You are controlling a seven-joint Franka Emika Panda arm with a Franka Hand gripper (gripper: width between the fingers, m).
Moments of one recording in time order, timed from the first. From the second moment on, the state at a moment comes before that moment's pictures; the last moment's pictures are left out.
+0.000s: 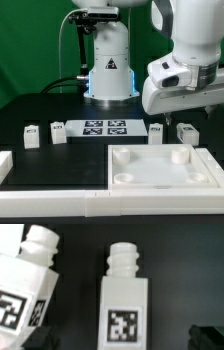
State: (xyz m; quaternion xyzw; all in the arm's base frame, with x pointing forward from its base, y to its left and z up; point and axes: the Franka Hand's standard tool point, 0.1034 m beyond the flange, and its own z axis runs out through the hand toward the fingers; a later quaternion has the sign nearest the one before) arm 0.383 0.161 0.043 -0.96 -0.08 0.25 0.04
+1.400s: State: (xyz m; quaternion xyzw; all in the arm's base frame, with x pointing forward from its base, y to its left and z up) arm 0.388 0.171 0.010 -0.92 -0.07 0.38 0.05
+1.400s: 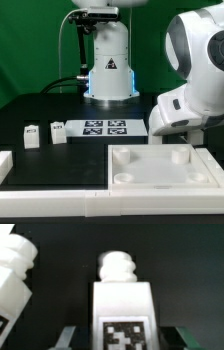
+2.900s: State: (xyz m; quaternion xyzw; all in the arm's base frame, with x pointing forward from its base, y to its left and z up) arm 0.414 0.168 0.077 -0.92 -0.07 0.39 0.04
